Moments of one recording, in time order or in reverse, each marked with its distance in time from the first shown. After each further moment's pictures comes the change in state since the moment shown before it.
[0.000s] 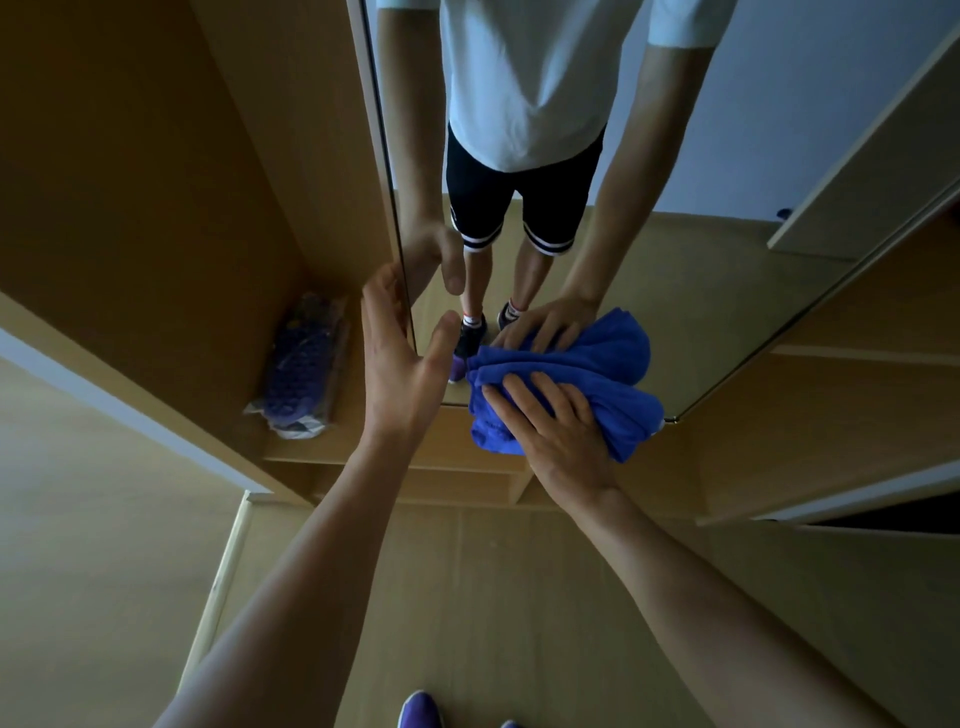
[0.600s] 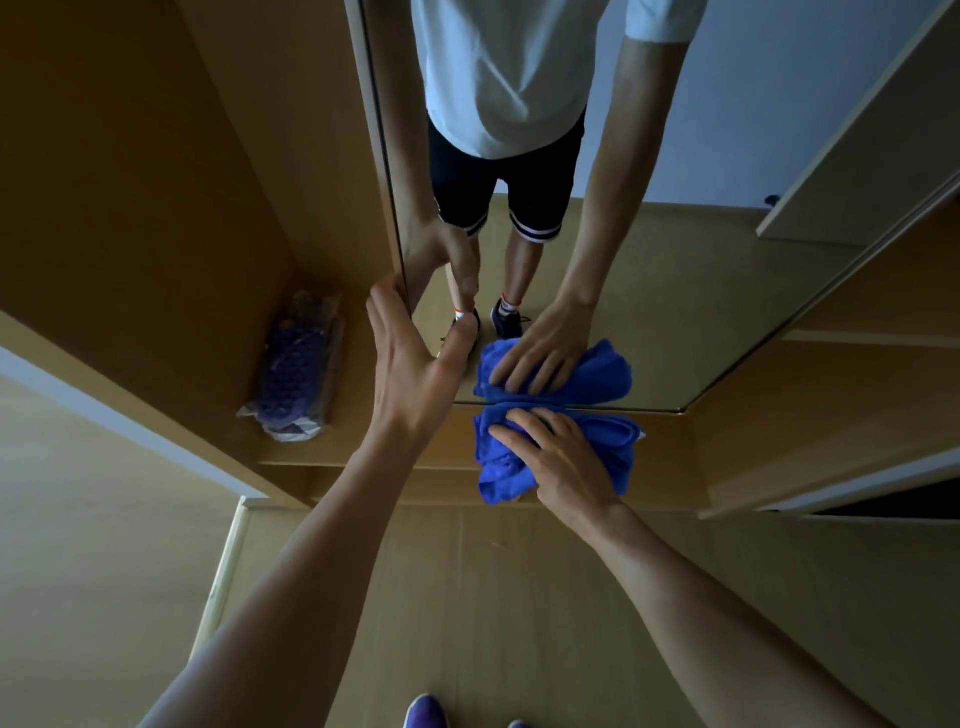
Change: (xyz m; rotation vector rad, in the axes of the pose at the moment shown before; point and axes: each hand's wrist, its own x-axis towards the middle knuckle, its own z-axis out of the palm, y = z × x) left_hand -0.006 -0.012 0.006 0.118 -0.109 -0.055; right_hand -0.036 -0.011 0.032 0.373 -0.448 0.063
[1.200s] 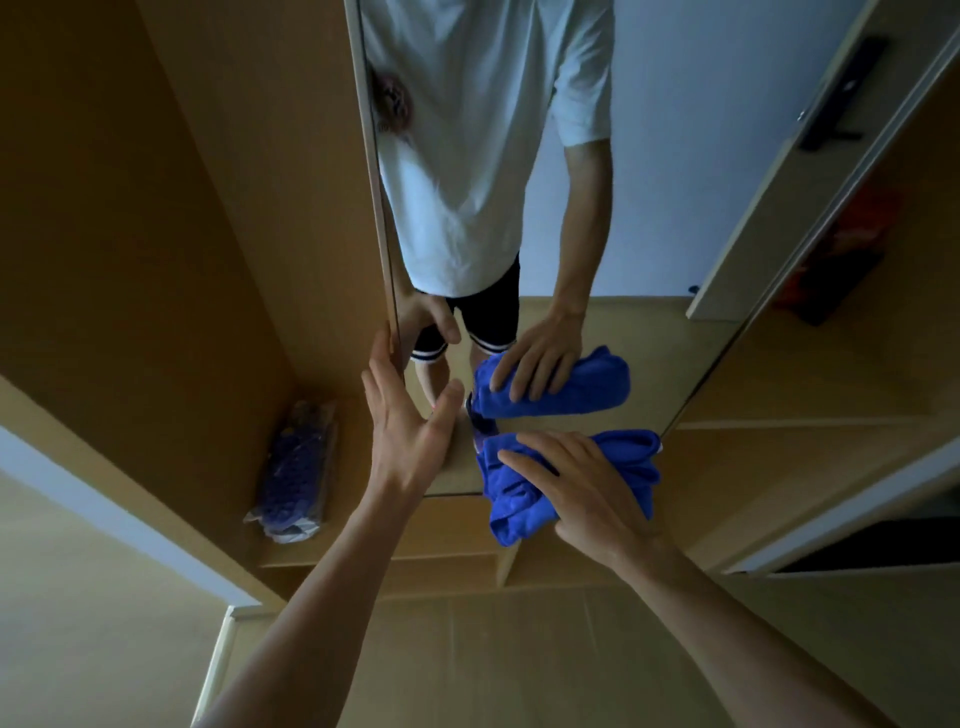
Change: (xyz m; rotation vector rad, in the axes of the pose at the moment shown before) left_hand 0.004 0.090 -0.037 -0.034 -0.021 -0.010; right_hand -0.009 -0.018 -0.176 -0.009 0.071 -0.057
